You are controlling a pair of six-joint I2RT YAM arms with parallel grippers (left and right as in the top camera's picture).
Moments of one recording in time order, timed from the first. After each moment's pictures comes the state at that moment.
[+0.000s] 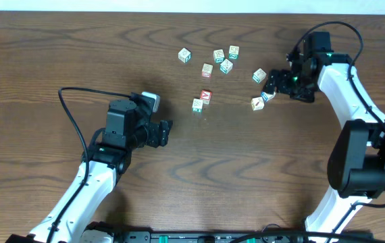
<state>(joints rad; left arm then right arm) -0.24 1.26 0.61 -0.11 0.27 -0.07 0.00 1.99 1.52 -0.85 -0.25 0.19</state>
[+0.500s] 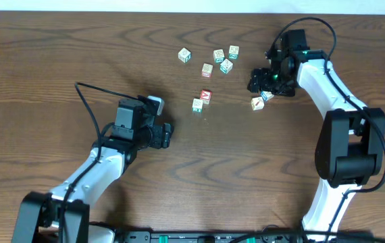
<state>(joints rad) -0.24 1.47 0.61 -0.06 0.26 -0.07 0.09 2.09 1.57 -0.80 -0.23 0.15</state>
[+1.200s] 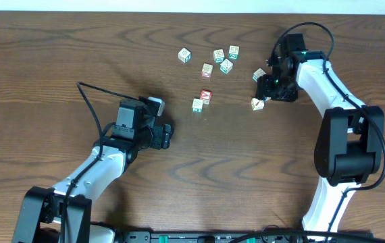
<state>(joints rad) -0.24 1.48 0.61 -0.06 0.26 -0.07 0.09 2.10 1.57 -0.88 -0.16 0.13</state>
